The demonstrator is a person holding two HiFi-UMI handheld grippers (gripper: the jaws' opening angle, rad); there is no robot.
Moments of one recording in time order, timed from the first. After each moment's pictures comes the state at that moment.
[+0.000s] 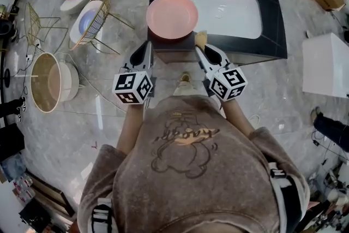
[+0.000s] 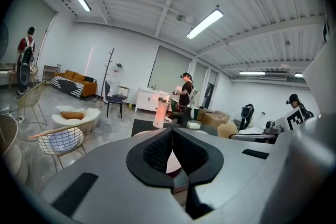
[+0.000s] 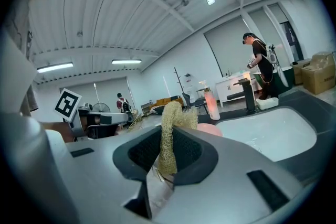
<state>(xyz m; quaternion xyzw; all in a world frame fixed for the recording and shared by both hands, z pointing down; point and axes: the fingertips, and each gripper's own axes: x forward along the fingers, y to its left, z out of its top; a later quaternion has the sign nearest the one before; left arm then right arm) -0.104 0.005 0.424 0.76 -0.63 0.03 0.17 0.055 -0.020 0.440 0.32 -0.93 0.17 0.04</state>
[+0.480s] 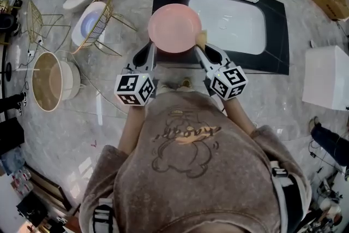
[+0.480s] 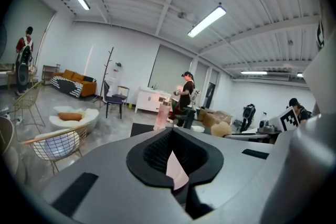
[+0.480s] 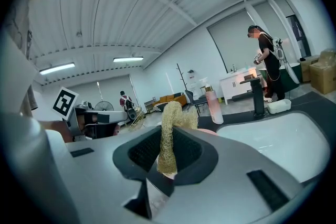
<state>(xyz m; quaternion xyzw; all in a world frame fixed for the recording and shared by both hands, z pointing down) -0.110 -0.063 0.419 0.76 -0.63 0.02 0.18 0.035 -0.097 0.441 0.29 -0.94 0.18 0.06</state>
